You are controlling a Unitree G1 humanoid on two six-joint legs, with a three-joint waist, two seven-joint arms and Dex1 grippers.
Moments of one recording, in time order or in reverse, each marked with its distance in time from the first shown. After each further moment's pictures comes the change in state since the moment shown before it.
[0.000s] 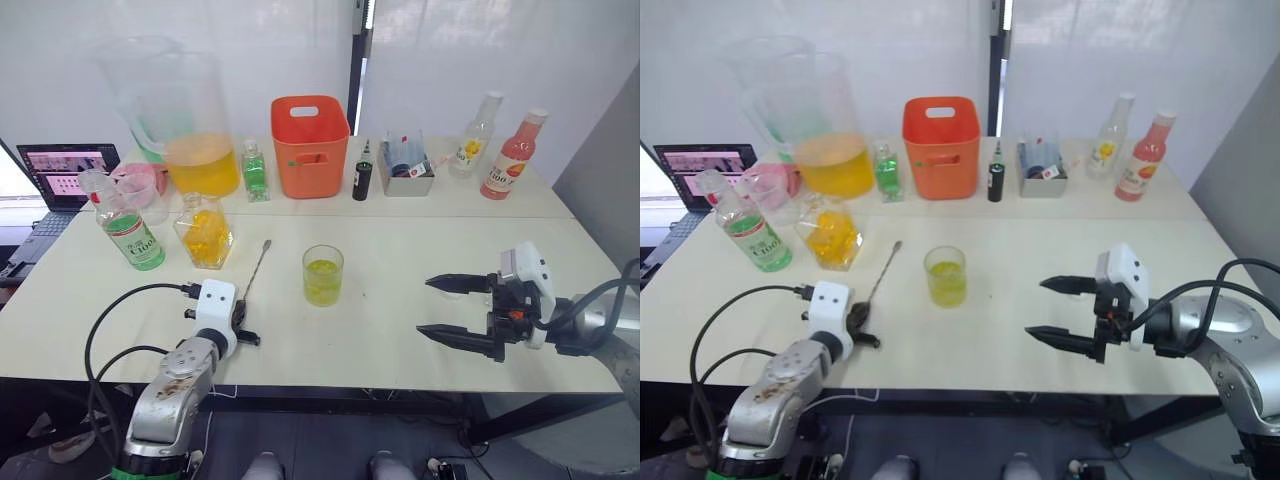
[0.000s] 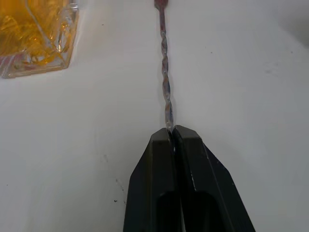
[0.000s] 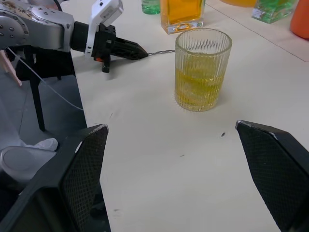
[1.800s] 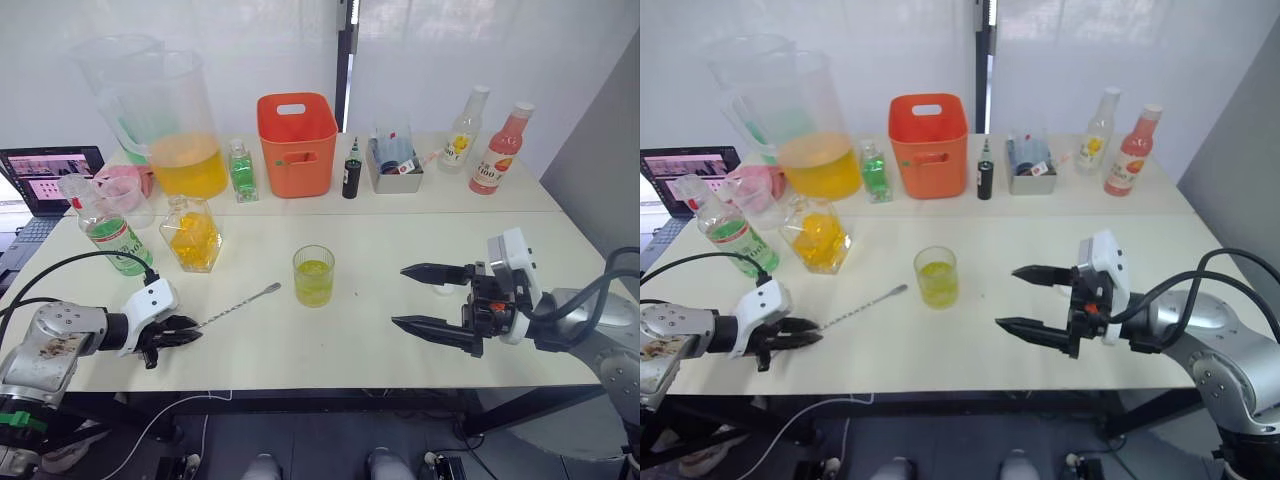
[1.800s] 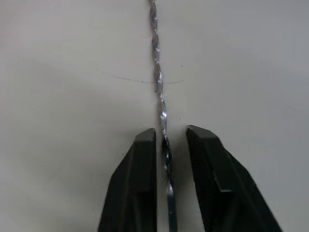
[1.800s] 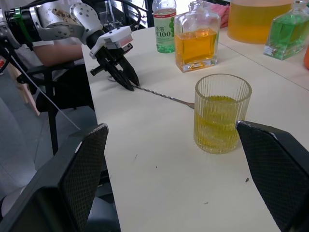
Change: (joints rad) left arm -0.186 0.622 -0.038 0.529 -0.018 -0.368 -0.963; right arm -0.071 0.068 0.021 -0.107 0.143 0.083 -0.115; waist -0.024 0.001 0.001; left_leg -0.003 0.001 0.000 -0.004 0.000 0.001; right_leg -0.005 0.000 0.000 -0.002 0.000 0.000
